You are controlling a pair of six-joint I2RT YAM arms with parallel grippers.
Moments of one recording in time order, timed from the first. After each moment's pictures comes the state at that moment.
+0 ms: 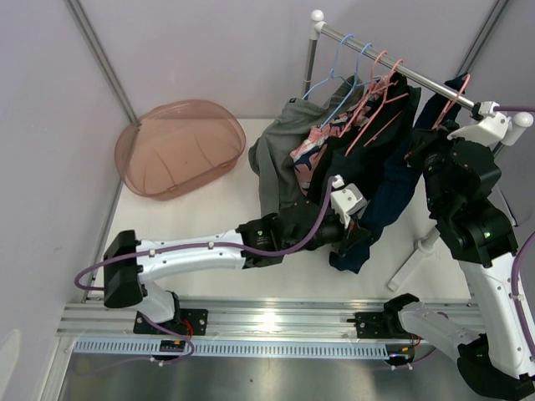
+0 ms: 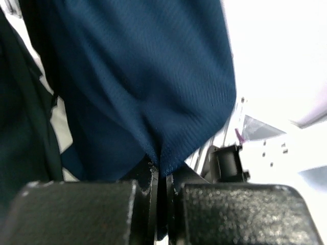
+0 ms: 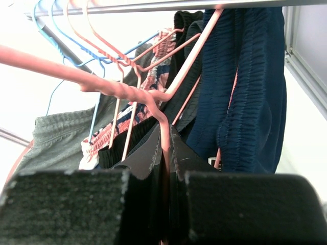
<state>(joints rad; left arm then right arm) -1.29 1.56 1.33 0.11 -0.05 -0.24 0.41 0.95 1.51 -0.58 0.55 0.44</state>
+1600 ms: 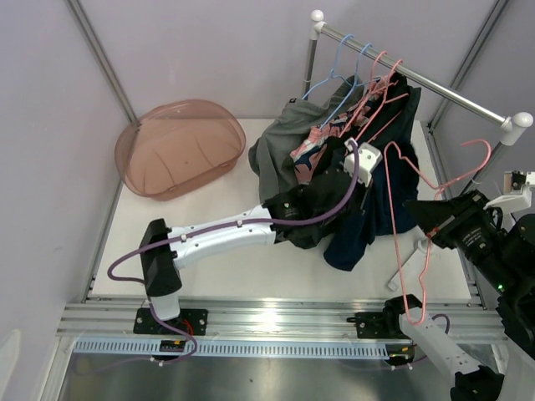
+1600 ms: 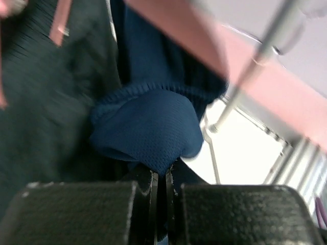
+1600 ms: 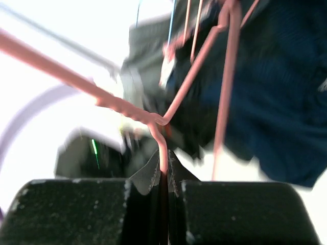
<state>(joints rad) -1.24 1.79 1.68 -0.07 -0.36 -0.20 0.27 0.73 1.72 -1.15 -0.06 0.80</state>
